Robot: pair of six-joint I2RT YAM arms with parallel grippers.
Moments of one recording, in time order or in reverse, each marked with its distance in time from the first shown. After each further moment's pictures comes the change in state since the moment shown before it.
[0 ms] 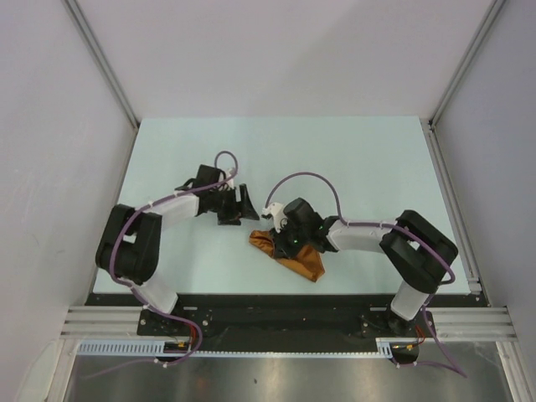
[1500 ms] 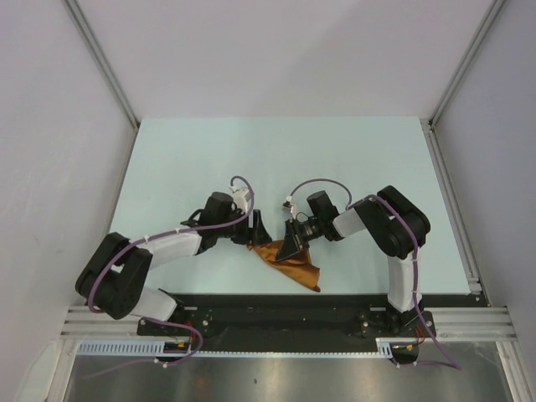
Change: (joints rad) left arm -0.210 -0.252 -0.330 0.355 -0.088 0.018; right arm -0.303 0.308 -0.034 0.343 -0.804 0.431
